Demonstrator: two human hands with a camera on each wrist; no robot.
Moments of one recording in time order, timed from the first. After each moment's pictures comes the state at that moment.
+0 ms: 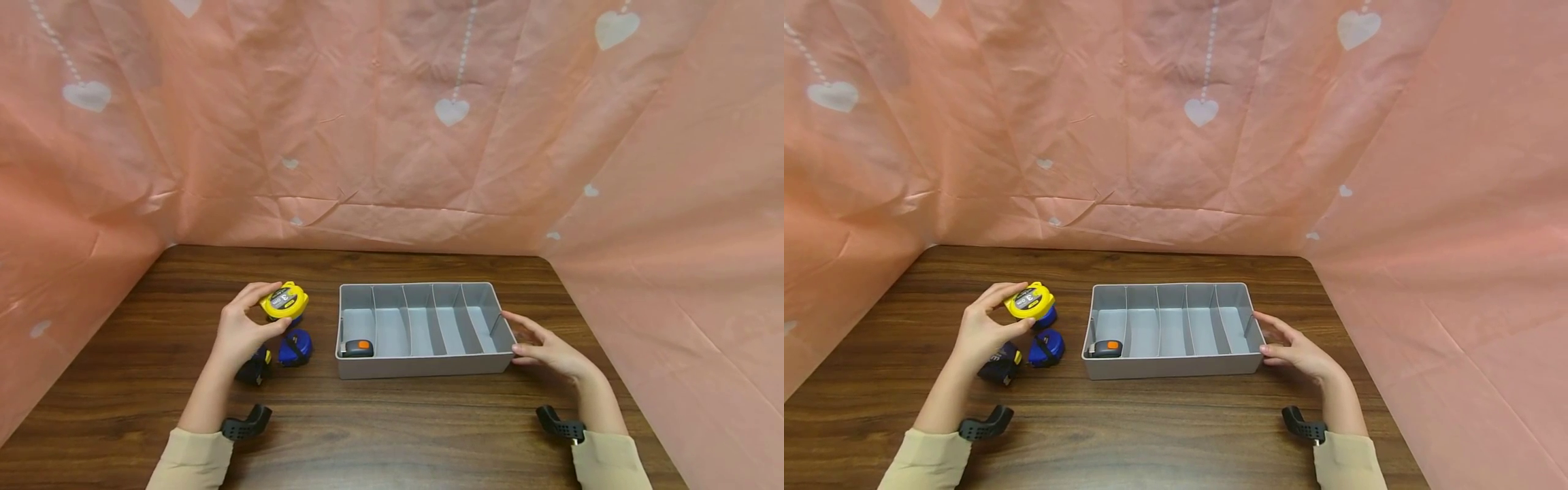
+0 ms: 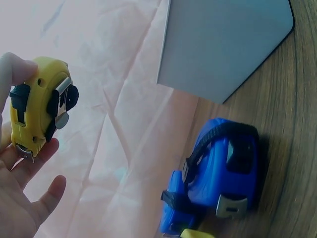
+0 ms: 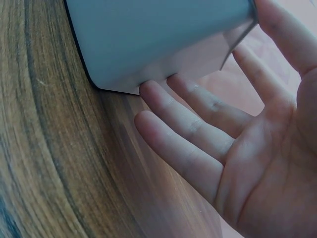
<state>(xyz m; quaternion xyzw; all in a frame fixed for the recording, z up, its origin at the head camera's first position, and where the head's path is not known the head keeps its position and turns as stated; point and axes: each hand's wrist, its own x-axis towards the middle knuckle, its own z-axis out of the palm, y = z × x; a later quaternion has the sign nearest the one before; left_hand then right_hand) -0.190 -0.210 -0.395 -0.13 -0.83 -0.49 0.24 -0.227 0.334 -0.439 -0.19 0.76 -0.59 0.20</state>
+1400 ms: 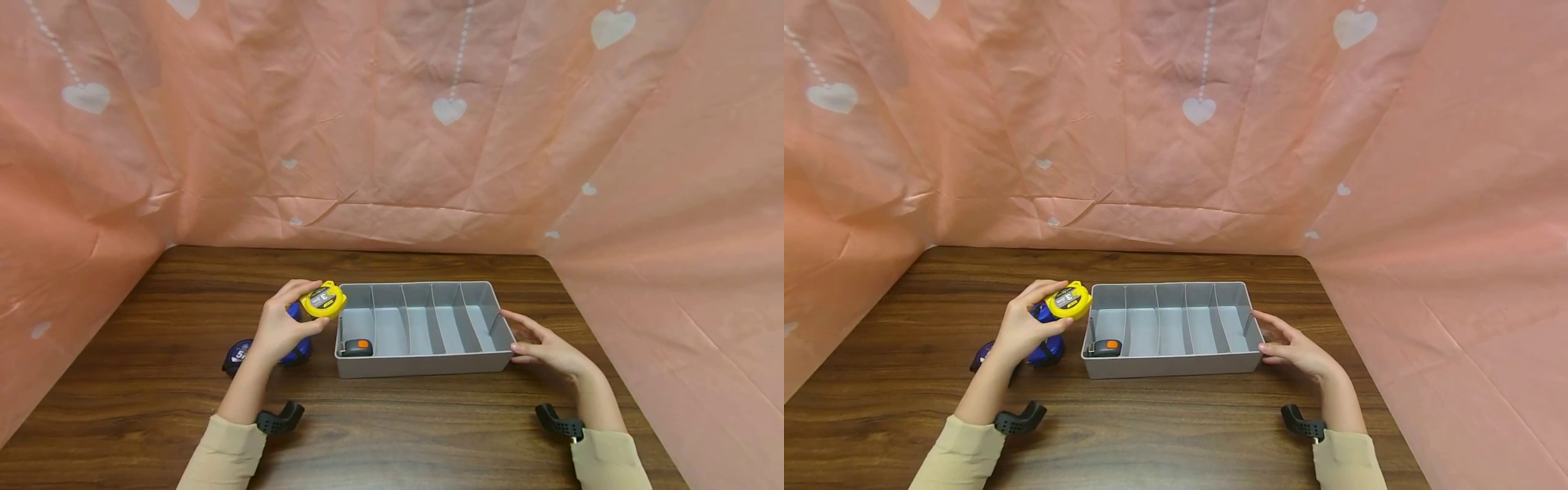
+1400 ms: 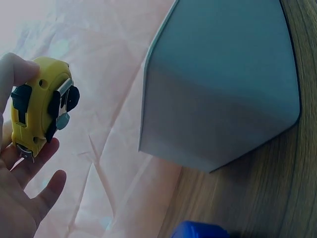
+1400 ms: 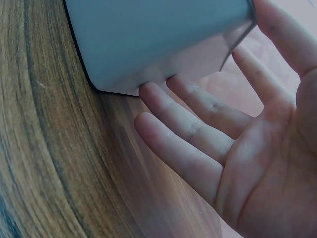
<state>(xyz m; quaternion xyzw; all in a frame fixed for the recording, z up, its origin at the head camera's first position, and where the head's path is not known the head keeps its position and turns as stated) -0.210 -0.166 -0.401 -0.17 -0.80 -0.54 0.18 -0.229 0.332 -0.438 -0.19 0.76 -0.59 0.19</state>
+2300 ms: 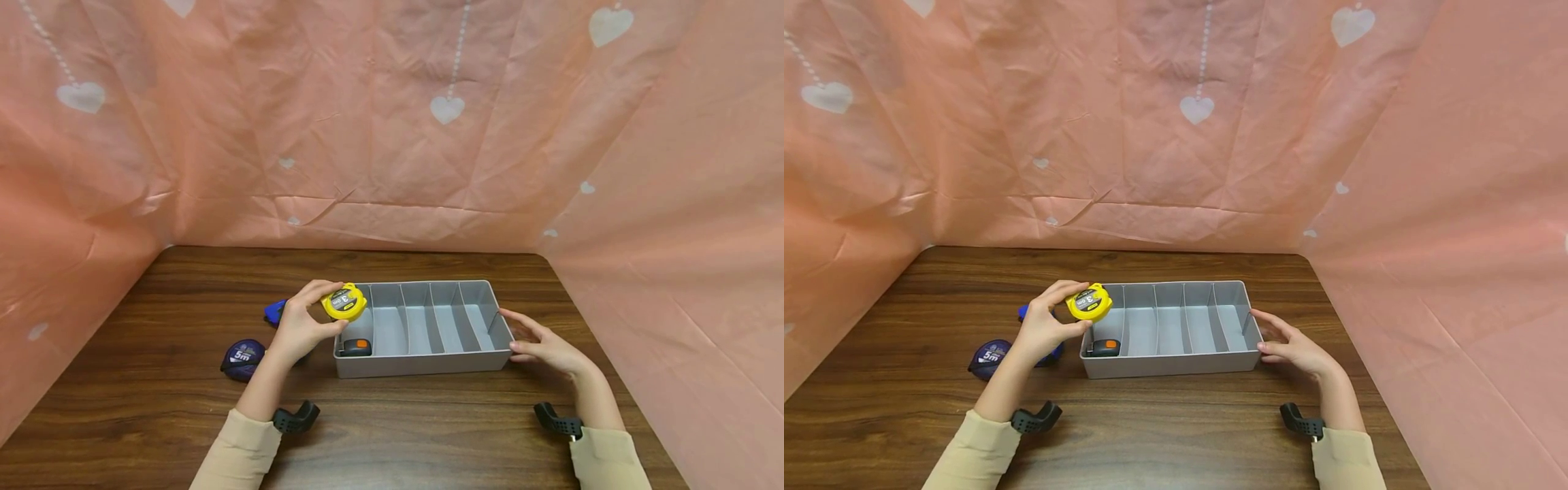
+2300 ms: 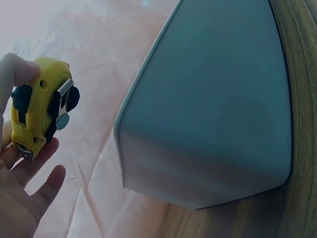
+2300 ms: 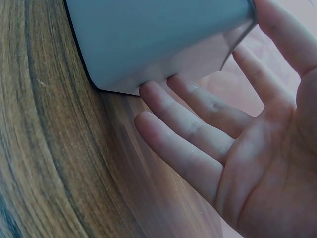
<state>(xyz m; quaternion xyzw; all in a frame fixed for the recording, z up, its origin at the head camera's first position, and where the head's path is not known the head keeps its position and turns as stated) -0.194 -0.129 -0.373 -0.21 -0.80 -0.54 0.17 -0.228 0.332 -0.437 -0.20 0.76 -0.59 0.20</state>
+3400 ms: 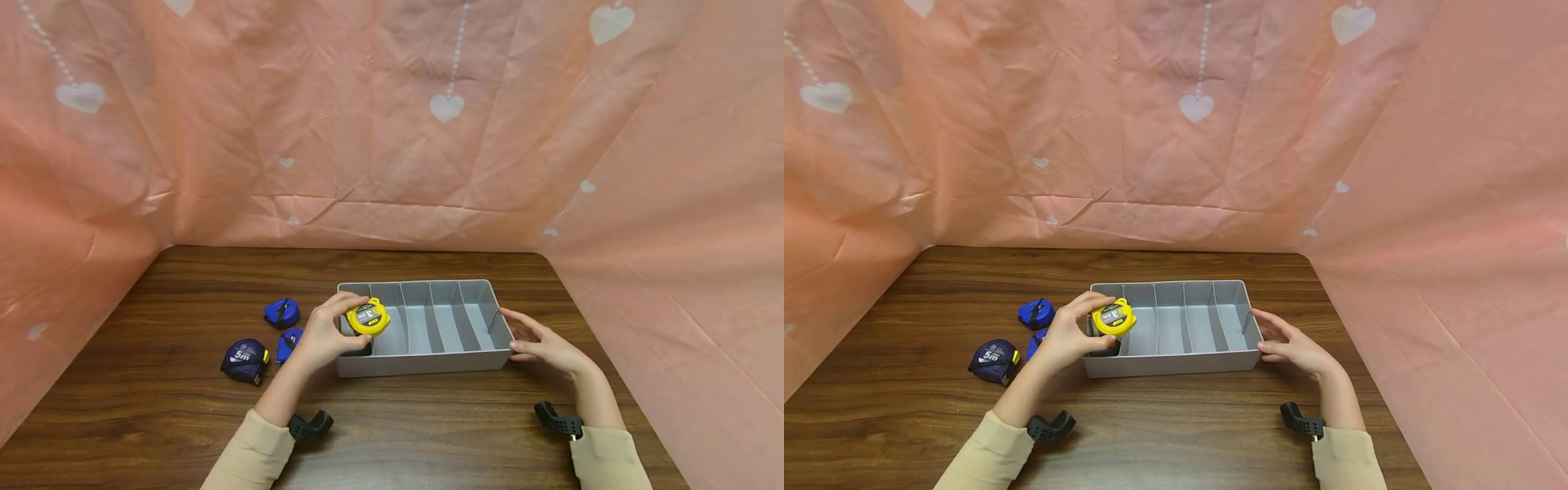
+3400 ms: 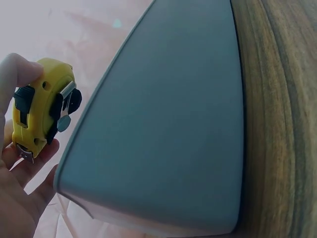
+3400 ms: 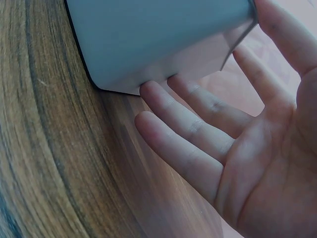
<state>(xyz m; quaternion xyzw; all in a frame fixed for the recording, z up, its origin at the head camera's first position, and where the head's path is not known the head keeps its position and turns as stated) -0.213 -0.108 -0.416 -0.26 -0.81 -0.51 0.15 -0.227 0.330 -0.436 -0.19 0.76 -0.59 0.20</state>
